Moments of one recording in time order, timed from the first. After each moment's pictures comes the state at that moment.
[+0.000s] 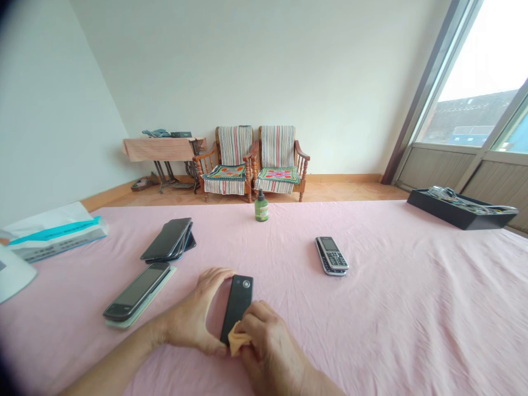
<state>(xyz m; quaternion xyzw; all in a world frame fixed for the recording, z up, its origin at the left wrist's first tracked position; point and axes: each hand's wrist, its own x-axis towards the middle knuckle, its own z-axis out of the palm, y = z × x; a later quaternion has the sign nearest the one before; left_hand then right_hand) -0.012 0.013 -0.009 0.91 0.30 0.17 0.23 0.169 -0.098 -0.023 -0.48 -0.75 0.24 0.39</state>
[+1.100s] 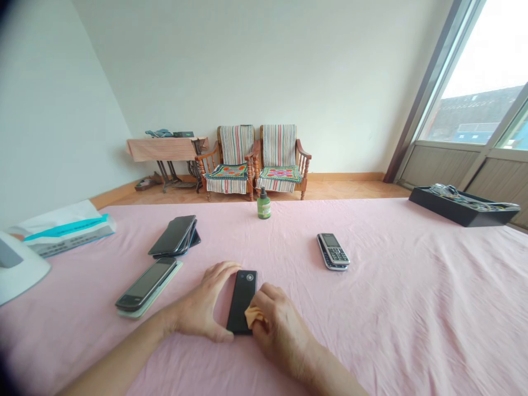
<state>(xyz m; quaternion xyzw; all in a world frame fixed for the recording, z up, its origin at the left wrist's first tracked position) -0.013 0.014 -0.011 0.92 0.29 0.14 0.23 0.180 -0.085 -0.027 -0.53 -0.74 0.19 0.37</state>
